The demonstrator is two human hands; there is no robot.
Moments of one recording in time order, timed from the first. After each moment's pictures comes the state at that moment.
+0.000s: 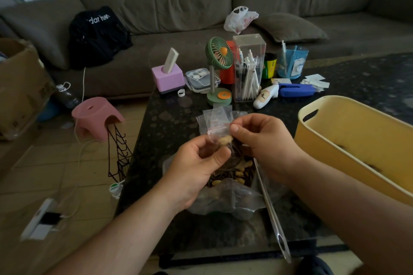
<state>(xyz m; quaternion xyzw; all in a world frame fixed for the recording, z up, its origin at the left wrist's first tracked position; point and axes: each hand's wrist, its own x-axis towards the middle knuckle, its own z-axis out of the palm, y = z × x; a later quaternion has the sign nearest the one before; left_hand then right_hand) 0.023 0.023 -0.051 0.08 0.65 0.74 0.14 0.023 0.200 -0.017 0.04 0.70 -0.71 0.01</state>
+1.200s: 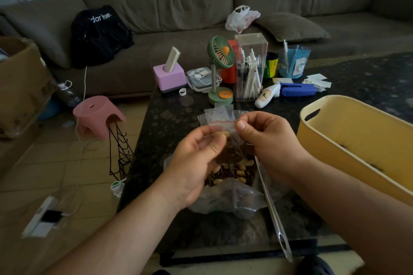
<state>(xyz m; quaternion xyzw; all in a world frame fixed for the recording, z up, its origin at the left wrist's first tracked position) 0.026 0.028 -0.035 0.00 0.60 0.79 0.14 0.027 0.201 -0.018 0.02 0.68 -0.73 -0.01</state>
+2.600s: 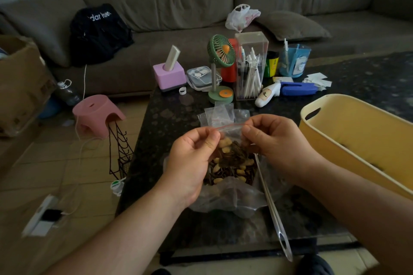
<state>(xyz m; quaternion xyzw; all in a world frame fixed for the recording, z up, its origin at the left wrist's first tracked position) 0.026 0.032 -0.040 -0.02 0.62 0.78 0.05 0.035 0.220 -0.015 0.00 0.76 -0.65 0.01</state>
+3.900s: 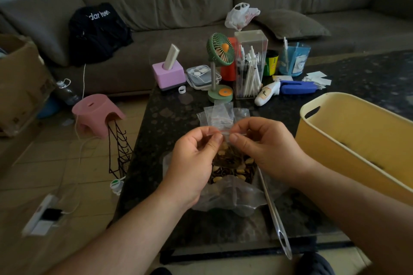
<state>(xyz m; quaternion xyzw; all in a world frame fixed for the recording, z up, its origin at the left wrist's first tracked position) 0.030 0.030 -0.045 0.03 0.70 0.71 0.02 0.040 0.211 -0.018 -0.10 0.82 -0.56 -0.03</state>
